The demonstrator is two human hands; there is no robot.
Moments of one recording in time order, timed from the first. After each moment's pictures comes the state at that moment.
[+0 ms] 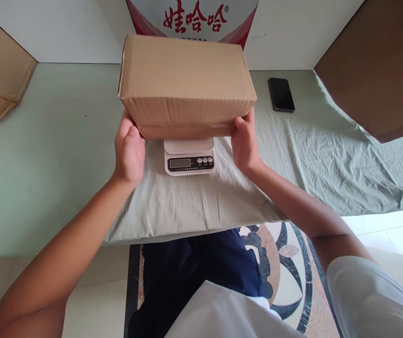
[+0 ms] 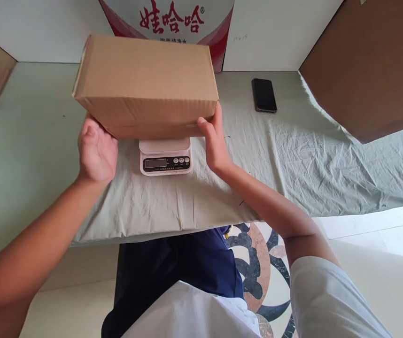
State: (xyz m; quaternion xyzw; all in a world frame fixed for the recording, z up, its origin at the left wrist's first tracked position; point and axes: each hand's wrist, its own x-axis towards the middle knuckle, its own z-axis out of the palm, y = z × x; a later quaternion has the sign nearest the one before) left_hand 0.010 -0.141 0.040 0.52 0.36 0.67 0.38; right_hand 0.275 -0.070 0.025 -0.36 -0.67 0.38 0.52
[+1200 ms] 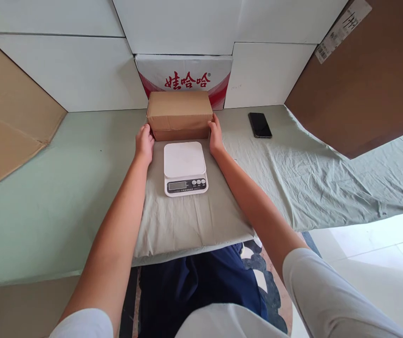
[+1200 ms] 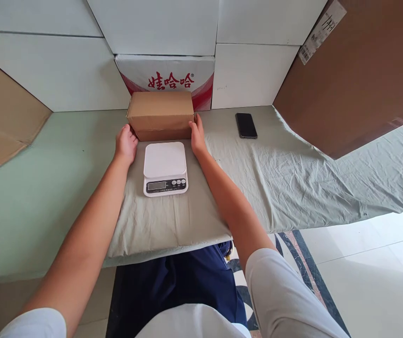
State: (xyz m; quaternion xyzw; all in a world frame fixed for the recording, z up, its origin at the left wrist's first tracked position) left_hand -0.028 0.022 -0.021 0.39 0.44 0.70 0.41; right_hand 0.230 0.058 0.003 -0.40 -0.50 0.48 0.60
